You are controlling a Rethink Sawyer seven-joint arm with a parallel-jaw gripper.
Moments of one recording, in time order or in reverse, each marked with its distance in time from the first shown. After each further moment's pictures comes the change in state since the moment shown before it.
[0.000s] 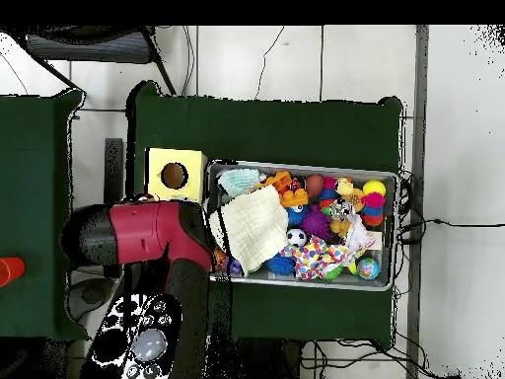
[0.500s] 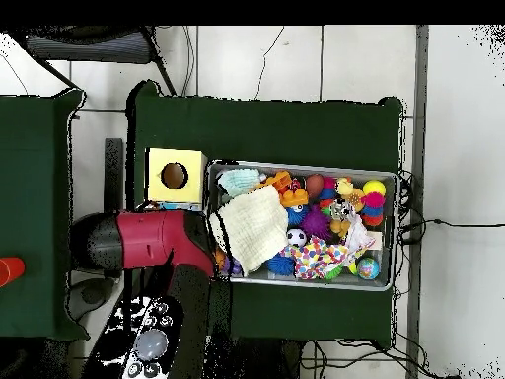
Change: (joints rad) arm 0.019 0.024 -0.029 0.036 0.031 -0.016 0.000
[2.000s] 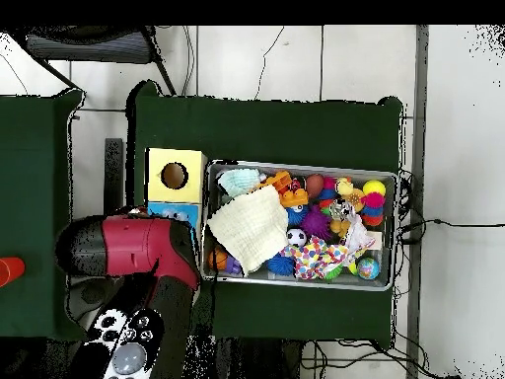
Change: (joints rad) arm 0.070 0.018 -0.053 0.012 0.122 0.000 0.000
